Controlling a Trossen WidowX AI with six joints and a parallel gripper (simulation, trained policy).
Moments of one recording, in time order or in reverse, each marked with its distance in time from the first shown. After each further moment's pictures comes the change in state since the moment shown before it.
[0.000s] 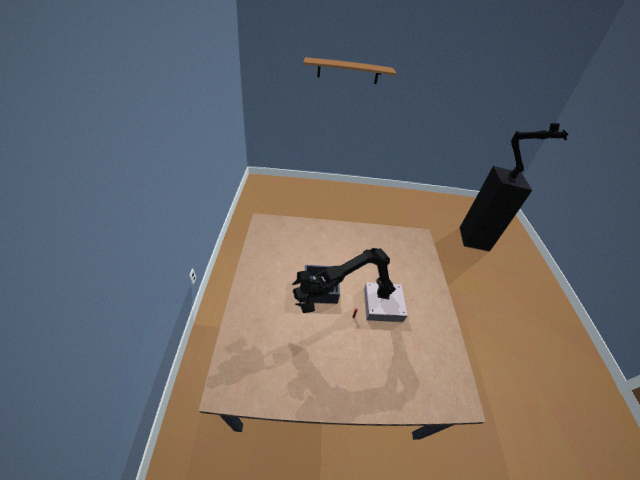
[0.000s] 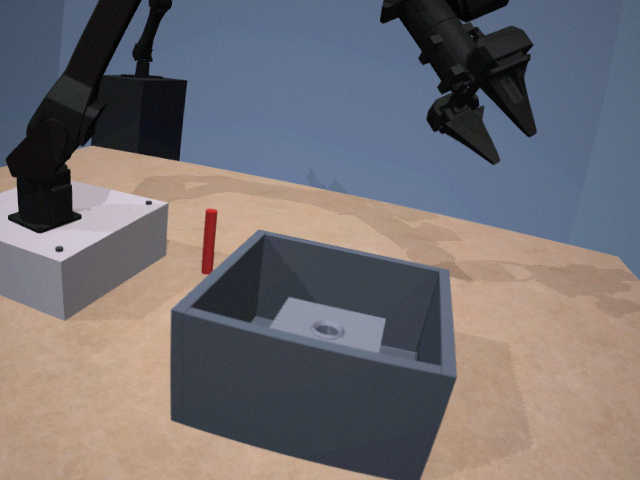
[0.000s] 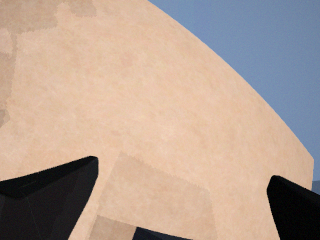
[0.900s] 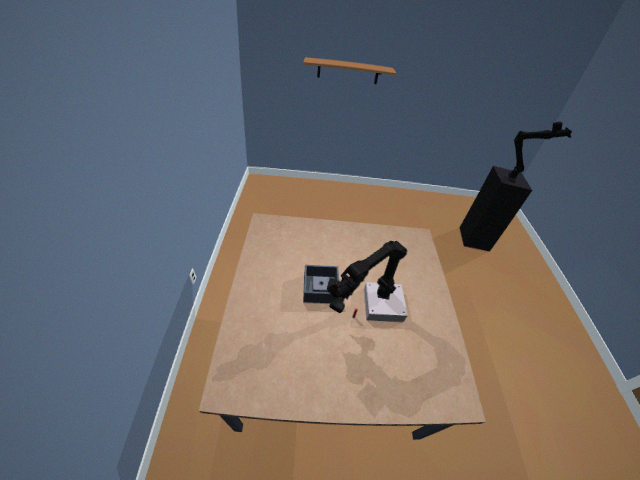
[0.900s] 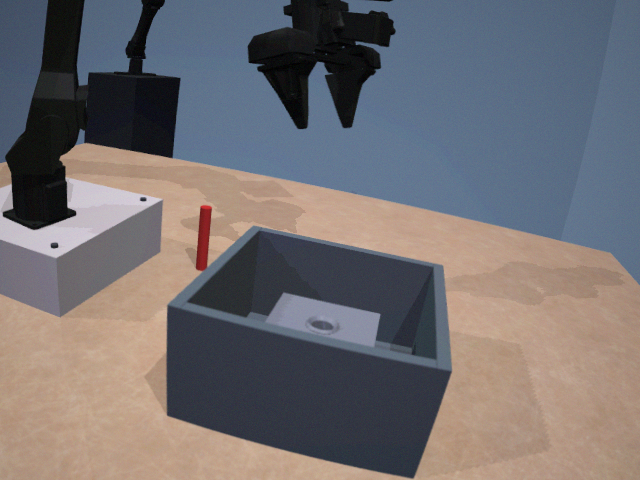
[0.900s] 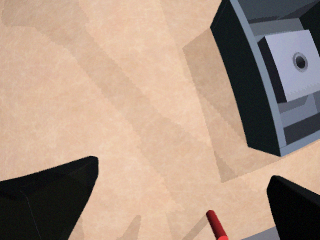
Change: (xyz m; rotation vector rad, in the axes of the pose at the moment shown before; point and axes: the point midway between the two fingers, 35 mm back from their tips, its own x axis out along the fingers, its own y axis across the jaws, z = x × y) arm -0.112 0.050 -0.141 0.769 0.488 0.180
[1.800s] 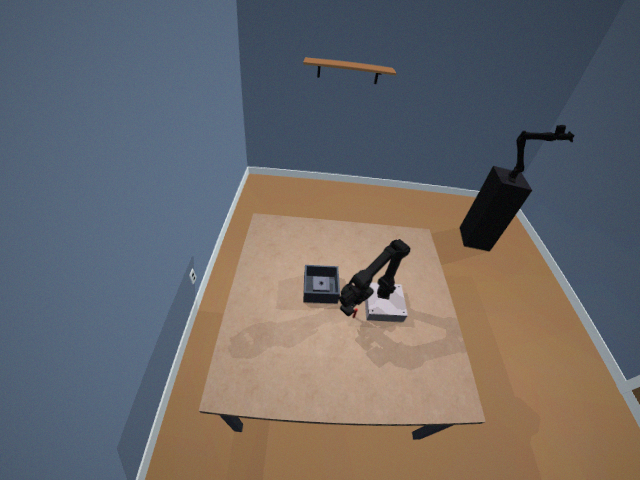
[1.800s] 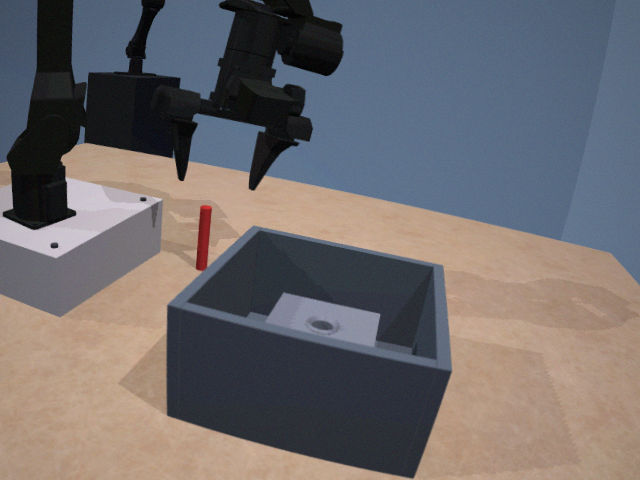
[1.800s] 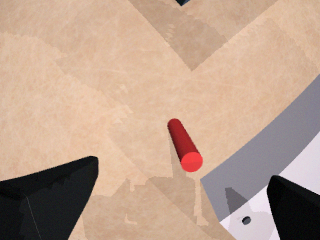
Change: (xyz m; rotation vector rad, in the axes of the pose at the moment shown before) arm 0.056 -0.060 -0.106 0.387 0.292 -0.199
